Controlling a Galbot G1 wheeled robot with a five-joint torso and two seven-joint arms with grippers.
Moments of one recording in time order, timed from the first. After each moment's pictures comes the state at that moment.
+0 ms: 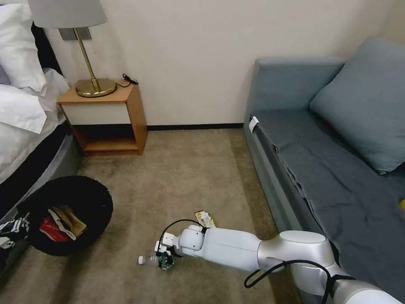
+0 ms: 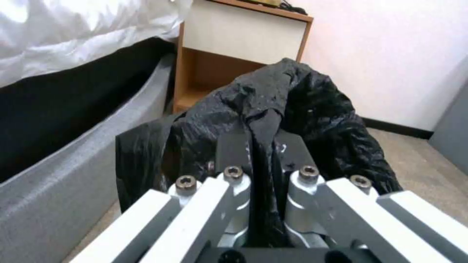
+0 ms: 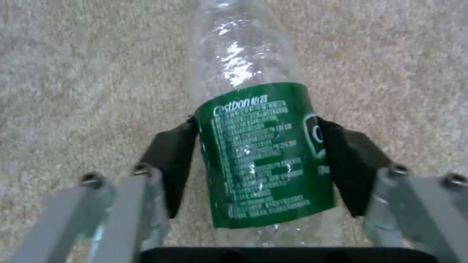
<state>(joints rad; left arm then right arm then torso) 1.51 -1.19 -1.26 -1.65 -0.68 0.12 0.51 -0.30 1.50 -1.16 0.94 0.57 -0.42 -0.28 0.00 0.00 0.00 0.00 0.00</state>
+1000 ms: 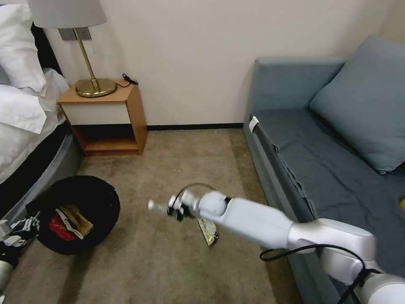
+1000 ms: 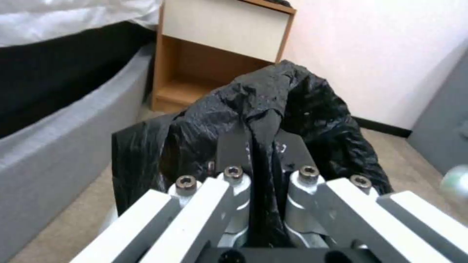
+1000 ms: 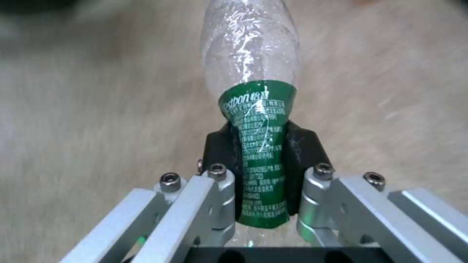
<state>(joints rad) 1.50 -1.23 -1.21 -1.69 -0.67 0.14 0.49 -0.23 1.22 -0.78 1.31 0.67 -0.45 -0.15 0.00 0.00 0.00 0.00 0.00</state>
